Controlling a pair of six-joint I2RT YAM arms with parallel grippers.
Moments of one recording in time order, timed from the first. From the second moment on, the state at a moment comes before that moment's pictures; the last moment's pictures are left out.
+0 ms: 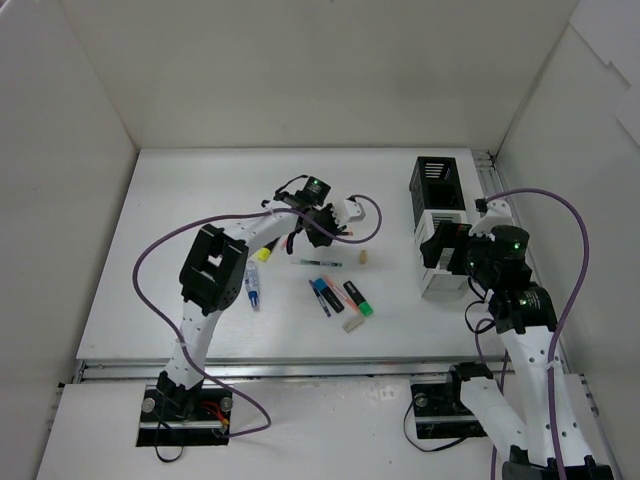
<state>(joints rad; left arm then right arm) -0.60 2.21 1.76 -0.55 0.38 0.59 0.04 0.75 0.87 -0.59 -0.16 0.22</state>
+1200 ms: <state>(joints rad) -0.51 0.81 0.67 -0.43 0.06 -0.49 0.80 1.52 0.98 -0.37 -0.08 0.19</state>
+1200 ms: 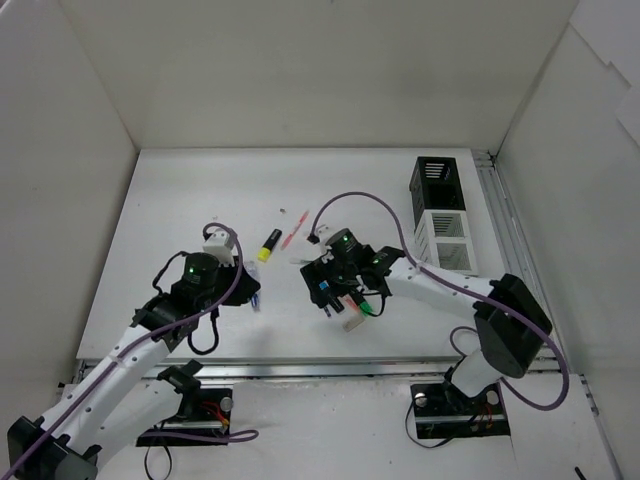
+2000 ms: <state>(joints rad) -0.51 0.67 0.61 -0.53 -0.01 -0.54 0.92 1.75 1.01 -0.20 0.05 0.30</state>
